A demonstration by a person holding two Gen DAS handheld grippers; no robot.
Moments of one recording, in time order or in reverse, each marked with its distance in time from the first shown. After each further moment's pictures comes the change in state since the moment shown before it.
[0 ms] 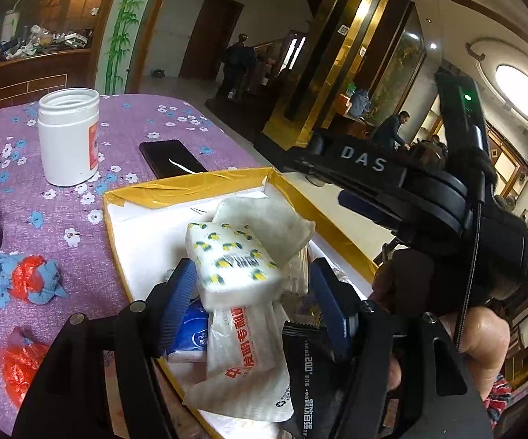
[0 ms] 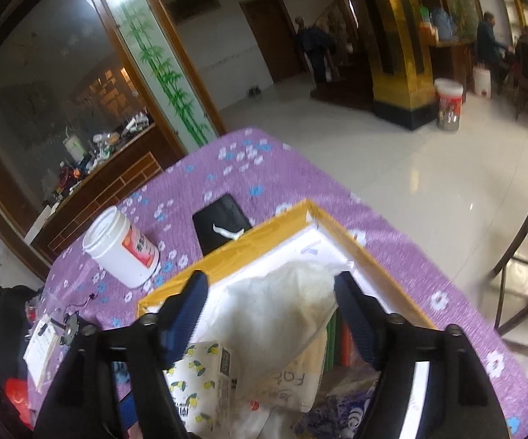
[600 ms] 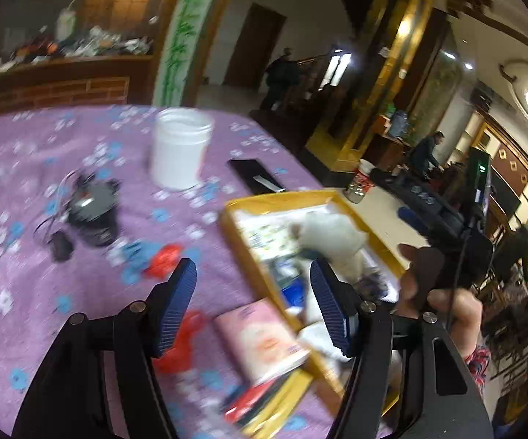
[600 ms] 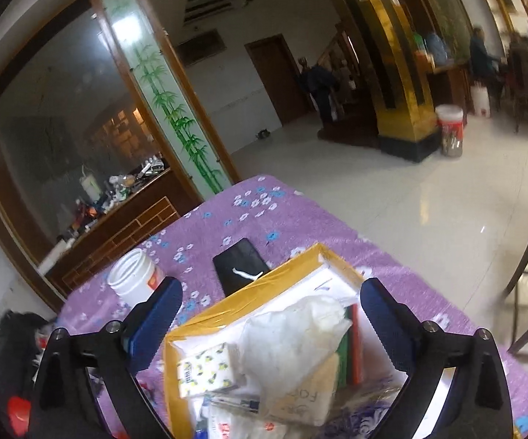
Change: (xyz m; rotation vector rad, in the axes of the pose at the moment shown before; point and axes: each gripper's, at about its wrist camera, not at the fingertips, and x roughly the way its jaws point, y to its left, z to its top) left arm -0.095 0.071 -0.003 -0.093 -0.028 0.155; right arm -0.026 0.004 0.002 0.013 -0.155 0.040
